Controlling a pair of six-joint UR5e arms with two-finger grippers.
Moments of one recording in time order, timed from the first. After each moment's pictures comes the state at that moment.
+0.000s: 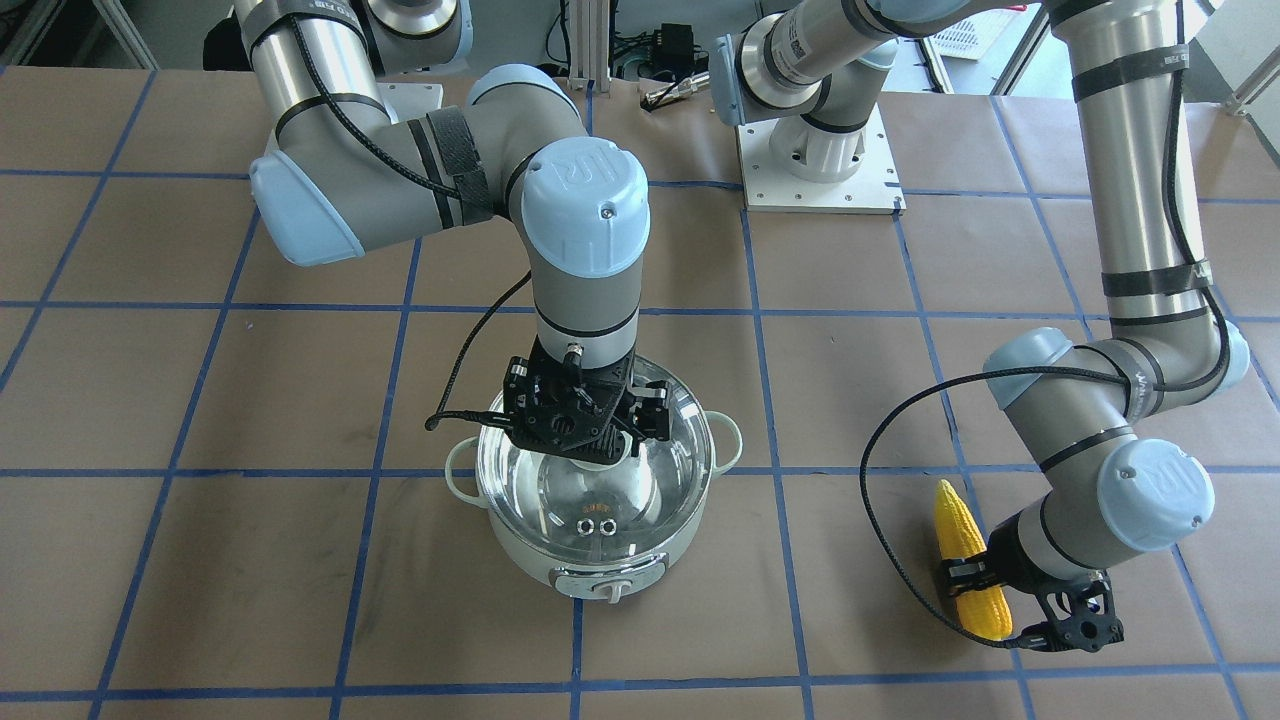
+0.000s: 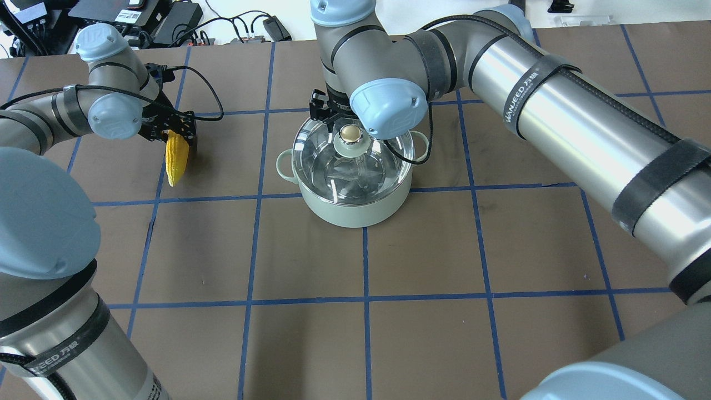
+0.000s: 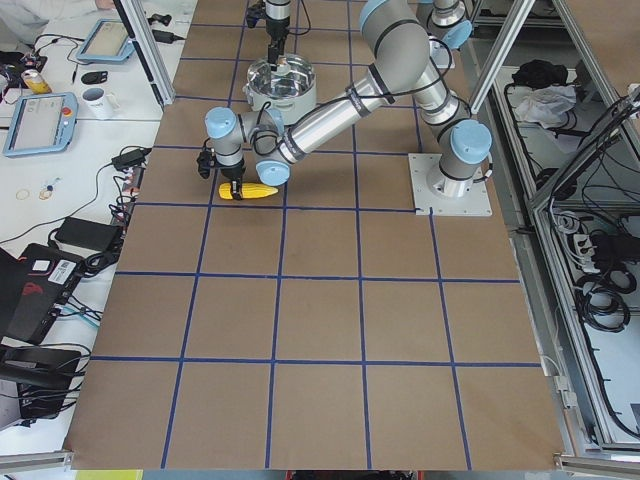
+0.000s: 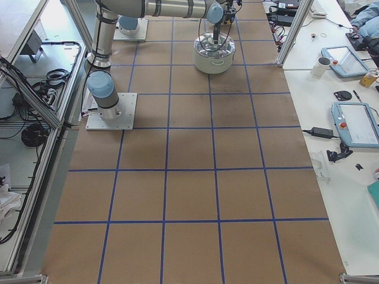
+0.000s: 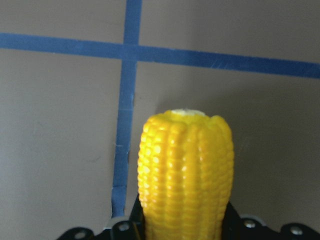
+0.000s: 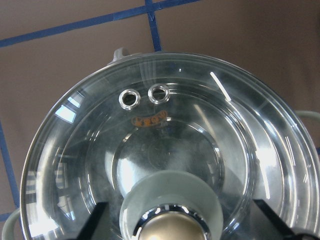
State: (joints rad) left arm -1.29 -2.22 -1.50 -0.97 1.58 0.16; right arm 1.96 -1.11 1.38 -1.94 -1.61 0.60
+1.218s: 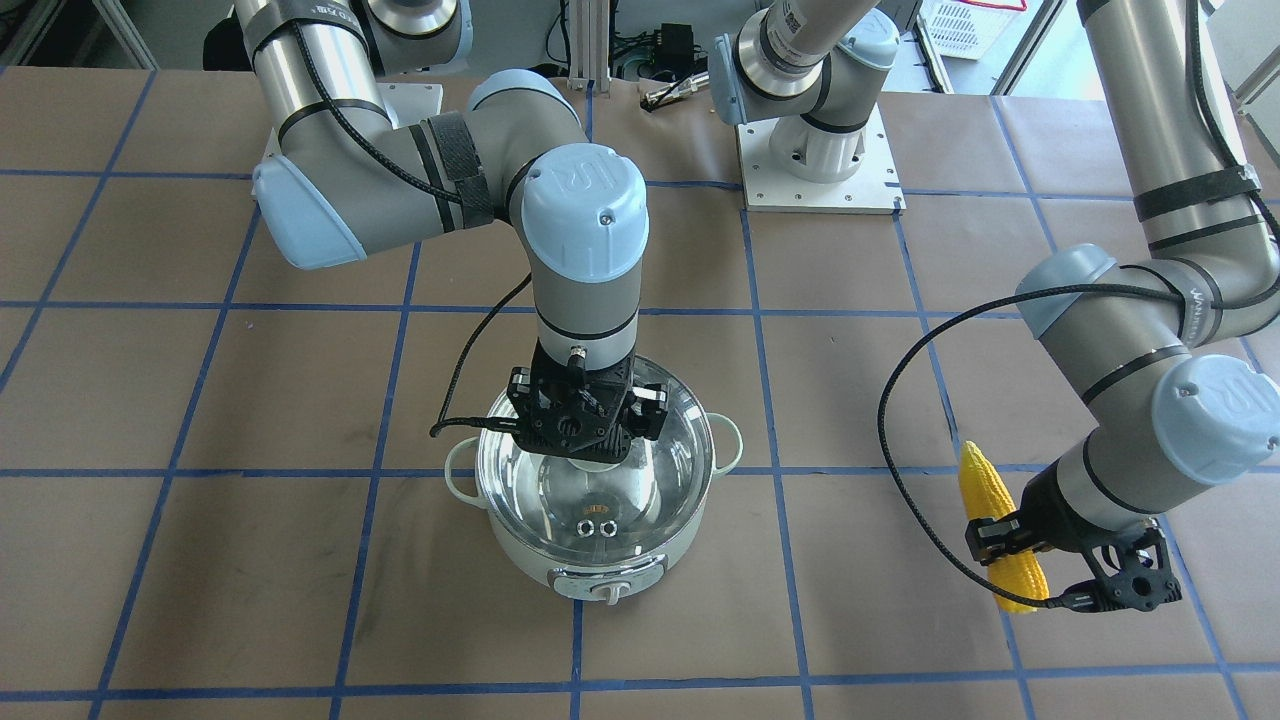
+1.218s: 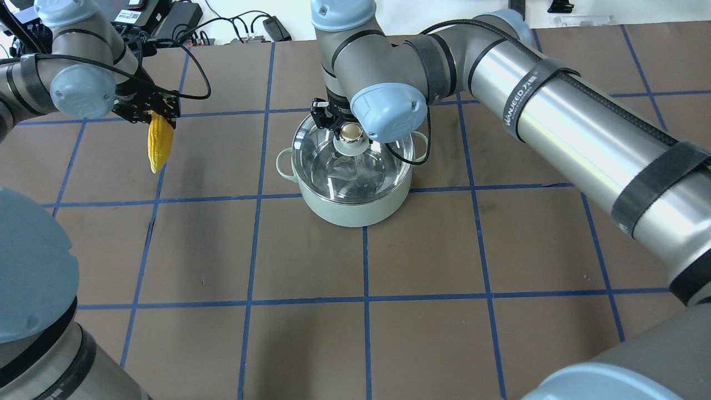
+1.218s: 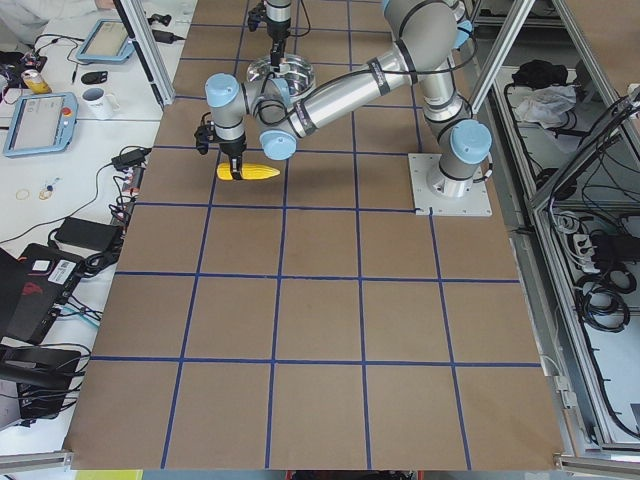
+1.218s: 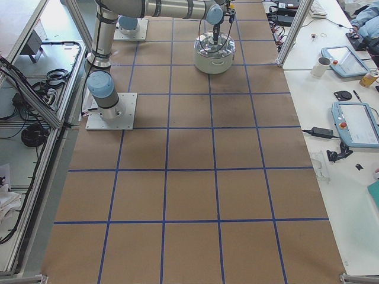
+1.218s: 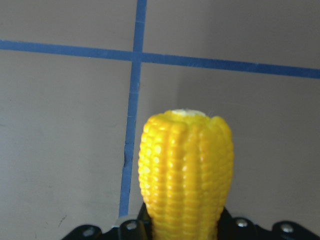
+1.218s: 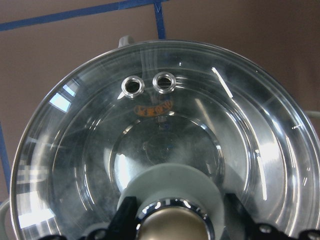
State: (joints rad) left arm -1.30 -2.08 -1.49 -1.09 1.59 0.15; right arm 1.96 -1.11 1.39 -1.94 -1.60 0.55
